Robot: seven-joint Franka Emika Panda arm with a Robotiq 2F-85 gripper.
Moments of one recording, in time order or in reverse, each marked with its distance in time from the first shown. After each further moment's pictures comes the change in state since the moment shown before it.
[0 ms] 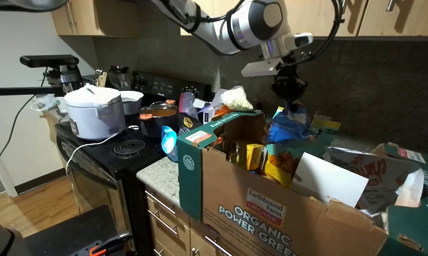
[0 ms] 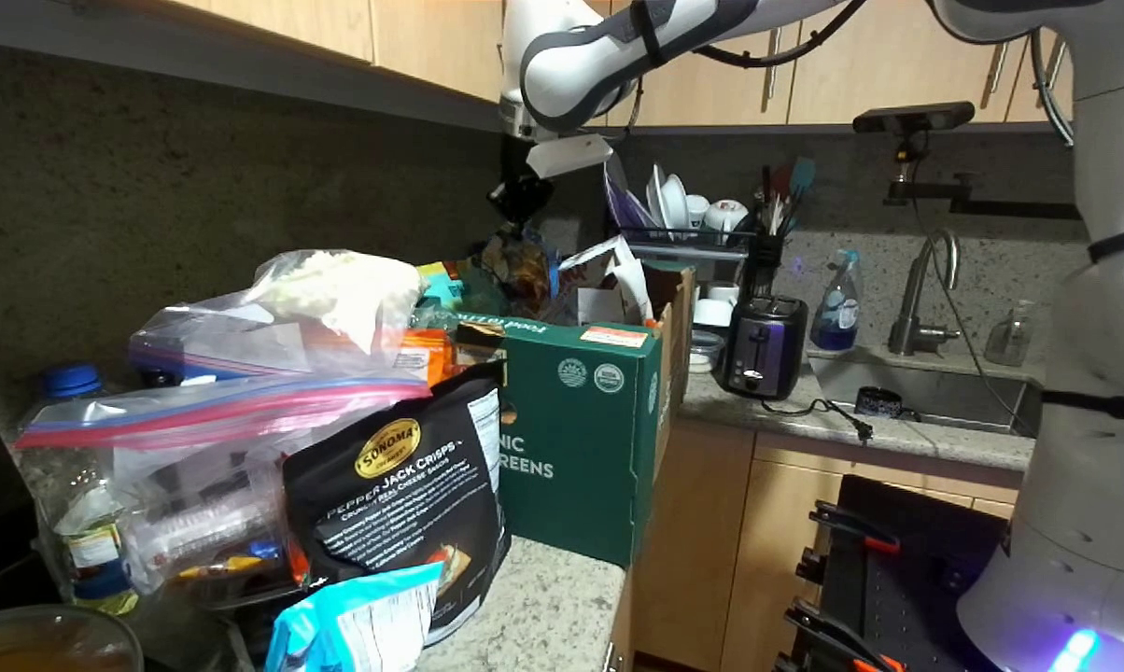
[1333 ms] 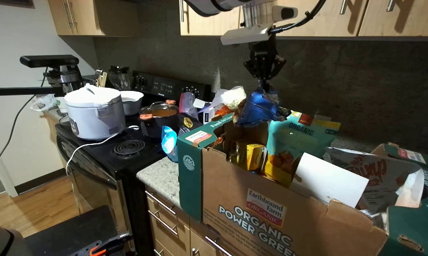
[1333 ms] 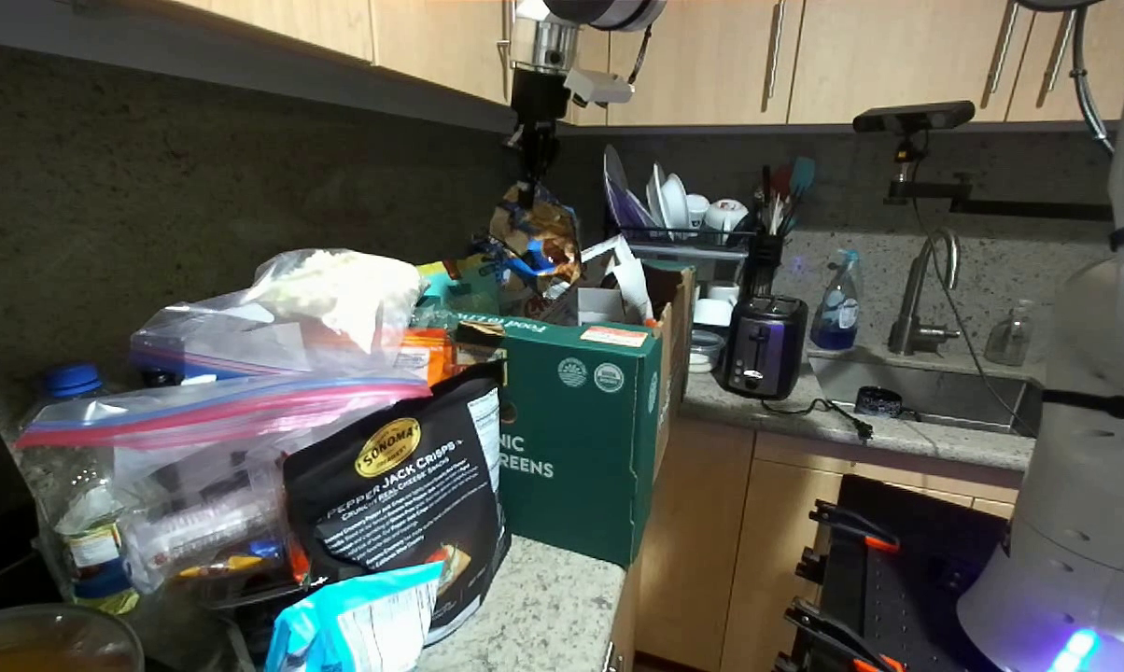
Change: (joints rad) arm -0.029 -0.158 0.092 -0.009 0.198 -0.250 -0.352
